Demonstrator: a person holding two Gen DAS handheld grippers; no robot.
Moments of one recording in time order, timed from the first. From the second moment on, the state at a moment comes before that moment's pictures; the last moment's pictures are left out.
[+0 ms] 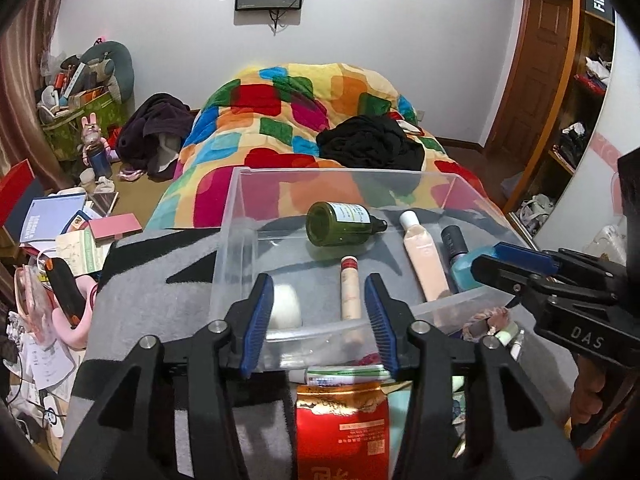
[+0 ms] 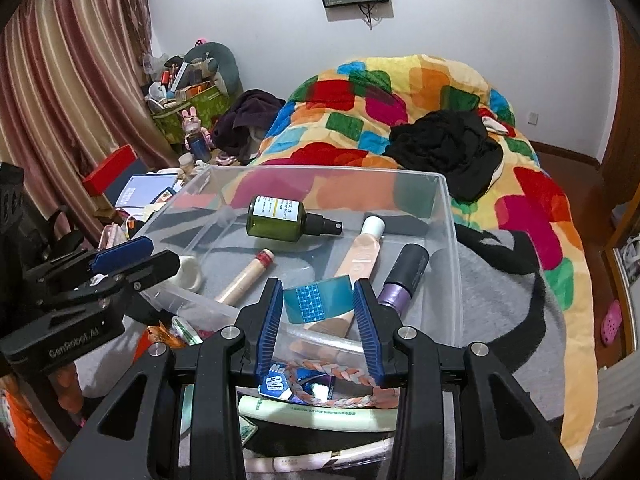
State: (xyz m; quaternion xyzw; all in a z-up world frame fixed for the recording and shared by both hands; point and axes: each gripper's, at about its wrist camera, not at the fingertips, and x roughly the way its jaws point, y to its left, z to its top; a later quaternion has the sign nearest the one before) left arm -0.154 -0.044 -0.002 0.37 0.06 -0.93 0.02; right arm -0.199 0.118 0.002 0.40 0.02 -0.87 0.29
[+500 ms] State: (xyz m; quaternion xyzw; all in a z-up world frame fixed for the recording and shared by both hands) left arm -0.123 -0.040 0.014 0.35 0.05 -0.94 0.01; right arm -0.173 0.128 0.025 0.37 0.03 -0.88 0.29
